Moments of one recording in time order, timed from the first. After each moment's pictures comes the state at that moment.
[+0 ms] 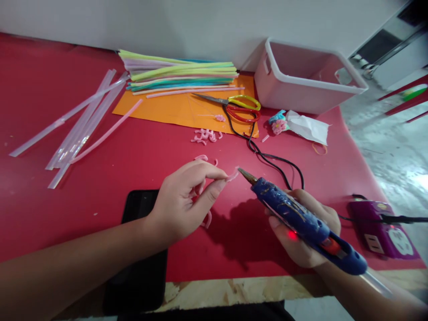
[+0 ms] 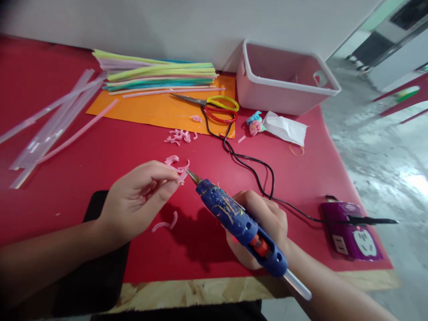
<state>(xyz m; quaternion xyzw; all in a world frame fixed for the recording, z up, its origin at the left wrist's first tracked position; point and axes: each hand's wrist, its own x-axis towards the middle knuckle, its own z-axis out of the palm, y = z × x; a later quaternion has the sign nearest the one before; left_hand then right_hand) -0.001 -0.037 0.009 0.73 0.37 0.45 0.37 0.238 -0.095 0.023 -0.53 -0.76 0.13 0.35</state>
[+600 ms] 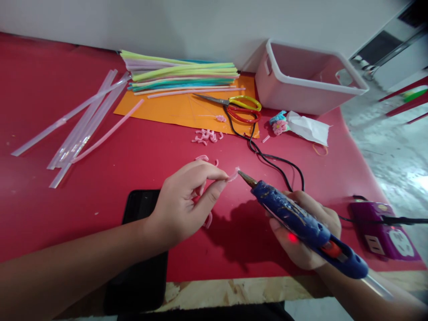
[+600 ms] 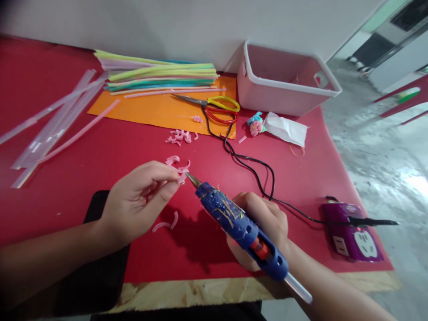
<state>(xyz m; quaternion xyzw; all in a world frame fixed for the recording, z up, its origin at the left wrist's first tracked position) 0.001 -0.037 0.010 0.74 0.37 0.46 0.34 0.237 -0.093 0.019 -0.51 -0.76 0.12 0.38</state>
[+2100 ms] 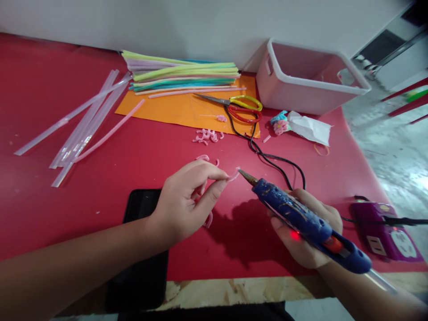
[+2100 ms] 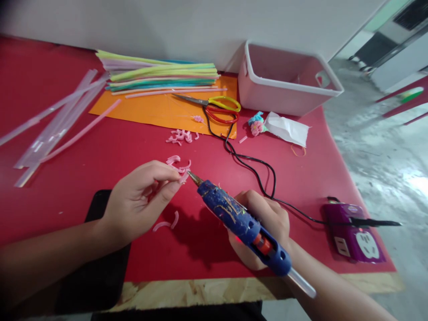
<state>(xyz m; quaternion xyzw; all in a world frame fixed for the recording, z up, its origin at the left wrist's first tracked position) 0.002 -0.036 0.009 0.74 0.36 0.46 0.32 0.235 -0.096 0.023 -0.55 -0.74 0.14 0.36</state>
